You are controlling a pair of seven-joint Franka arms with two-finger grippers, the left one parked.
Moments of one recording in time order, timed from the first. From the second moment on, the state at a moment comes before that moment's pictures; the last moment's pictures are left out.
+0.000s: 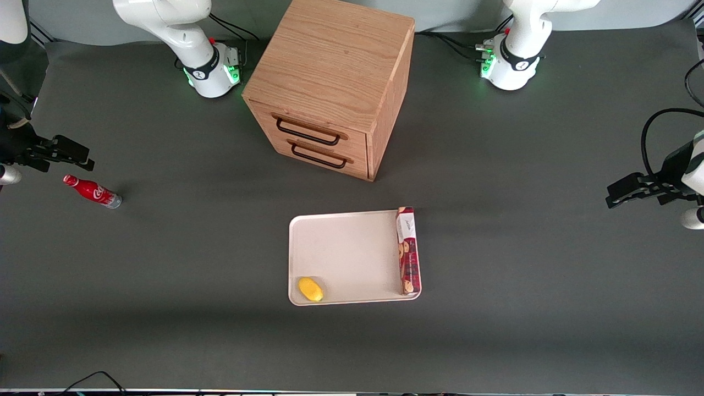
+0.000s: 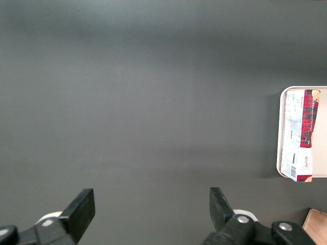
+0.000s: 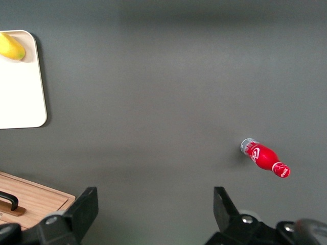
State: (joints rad) arm 0.05 -0.04 -0.12 -1.69 -0.01 1.63 -0.05
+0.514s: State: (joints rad) arm 0.05 -0.03 -0.12 -1.67 -0.01 1.64 -0.06
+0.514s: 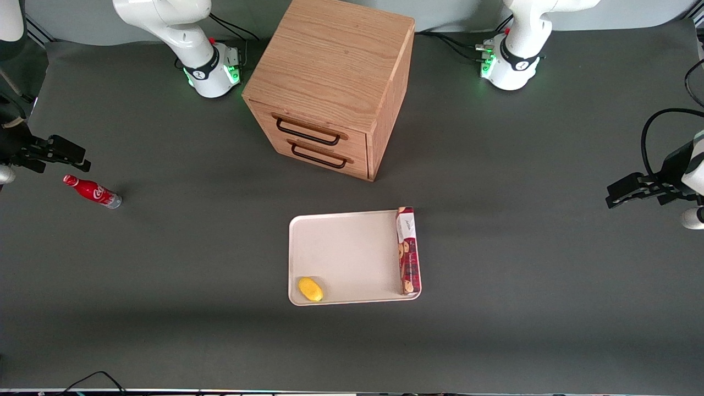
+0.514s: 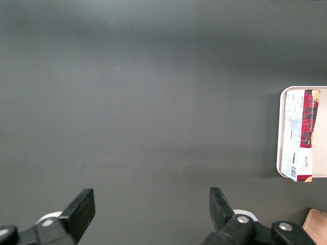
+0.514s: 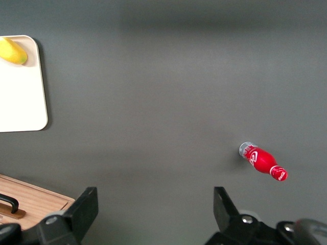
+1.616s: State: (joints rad) arm -0.15 -0.10 -0.13 -1.92 -0.08 1.81 -0.28
